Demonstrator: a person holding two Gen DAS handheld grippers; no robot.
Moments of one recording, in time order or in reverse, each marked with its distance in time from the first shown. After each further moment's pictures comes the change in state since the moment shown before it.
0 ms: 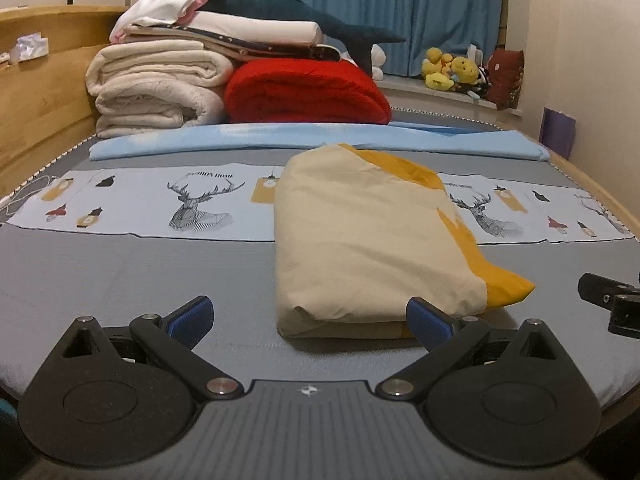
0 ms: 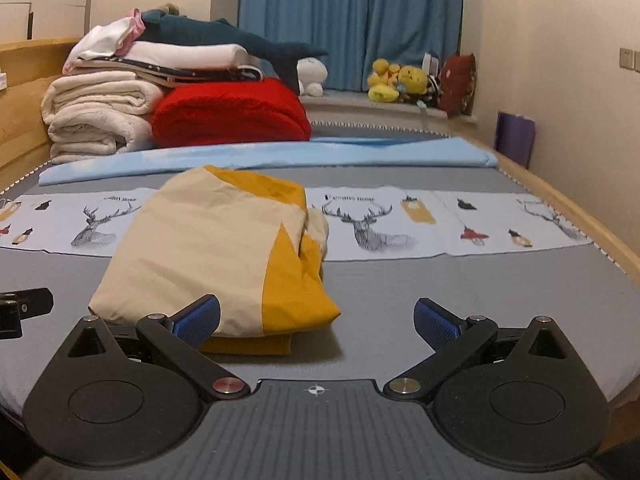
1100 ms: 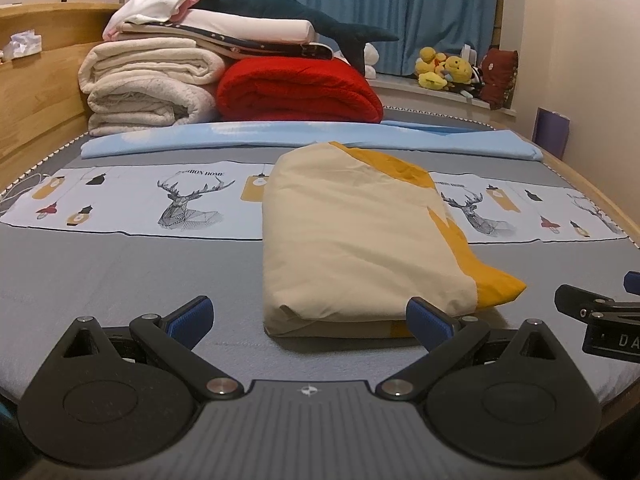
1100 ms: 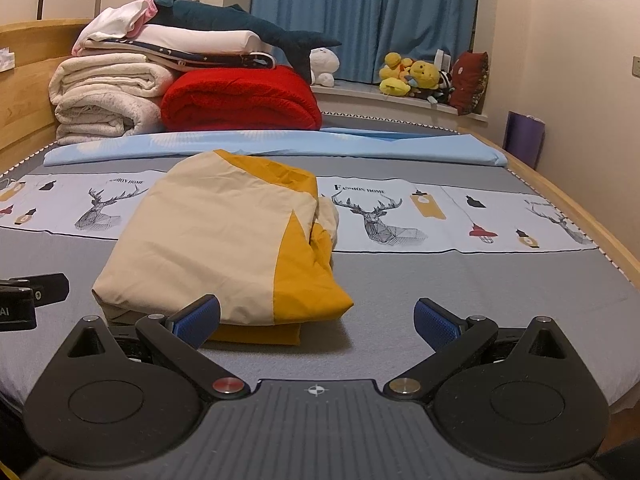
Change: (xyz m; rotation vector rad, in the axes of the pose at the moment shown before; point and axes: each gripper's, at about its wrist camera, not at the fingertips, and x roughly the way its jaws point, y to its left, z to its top) left arm 0.006 -0.006 -0.001 -0.005 0.006 -0.023; right arm 0.005 0.010 -0.005 -0.037 0.021 0.015
